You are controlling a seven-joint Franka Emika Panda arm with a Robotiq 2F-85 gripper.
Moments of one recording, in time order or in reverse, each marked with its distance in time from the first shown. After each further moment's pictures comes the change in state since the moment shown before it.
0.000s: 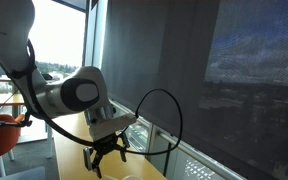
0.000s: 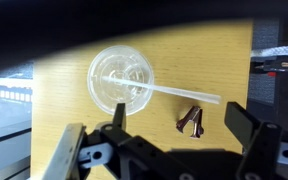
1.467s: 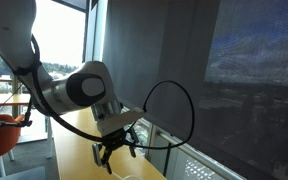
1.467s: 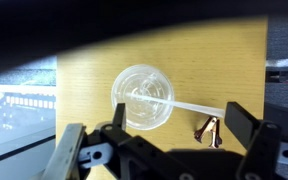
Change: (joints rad) arm -0.019 -0.002 -0.018 0.050 -0.001 0.000 0.000
